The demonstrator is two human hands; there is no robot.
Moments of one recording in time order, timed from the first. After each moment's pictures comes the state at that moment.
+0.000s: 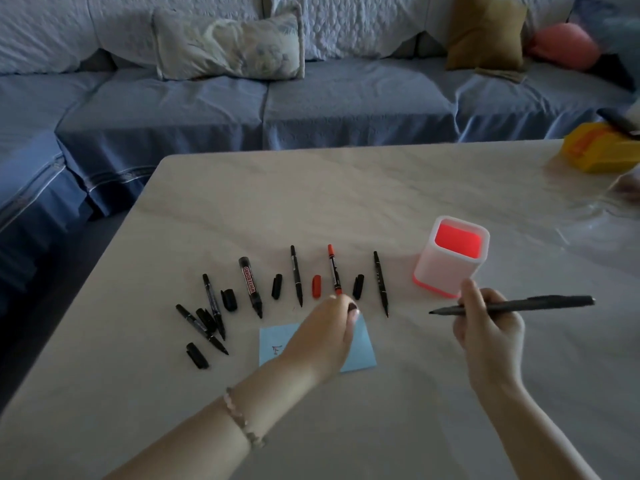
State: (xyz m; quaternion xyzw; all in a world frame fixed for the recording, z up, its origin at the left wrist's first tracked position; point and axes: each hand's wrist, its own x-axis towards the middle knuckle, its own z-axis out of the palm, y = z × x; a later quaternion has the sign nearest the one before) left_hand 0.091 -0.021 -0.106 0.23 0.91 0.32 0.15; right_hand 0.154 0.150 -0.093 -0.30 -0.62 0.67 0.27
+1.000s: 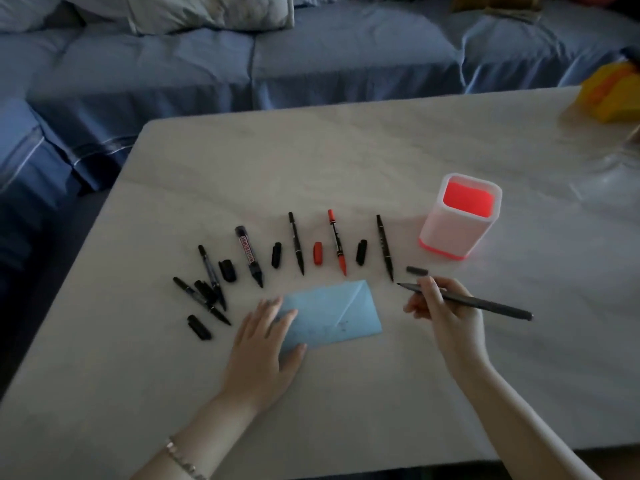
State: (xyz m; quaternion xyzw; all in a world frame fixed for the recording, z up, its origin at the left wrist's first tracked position) left_hand 0.116 -0.113 -0.188 0.22 0.96 0.15 0.08; right_hand 0.155 0.131 -0.145 -0.26 -0.66 0.68 0.18
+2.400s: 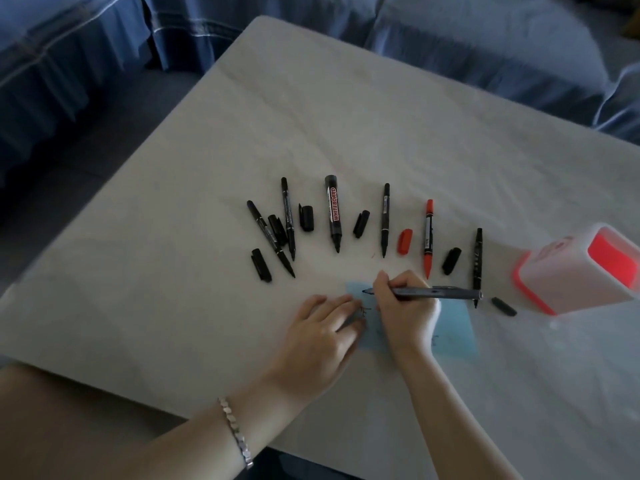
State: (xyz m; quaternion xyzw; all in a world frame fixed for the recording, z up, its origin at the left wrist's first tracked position) left_hand 0.133 -0.113 -0.215 0.25 0.93 0.24 -0.11; right_hand 0.090 0.017 -0.194 -0.15 -0.85 0.48 0.15
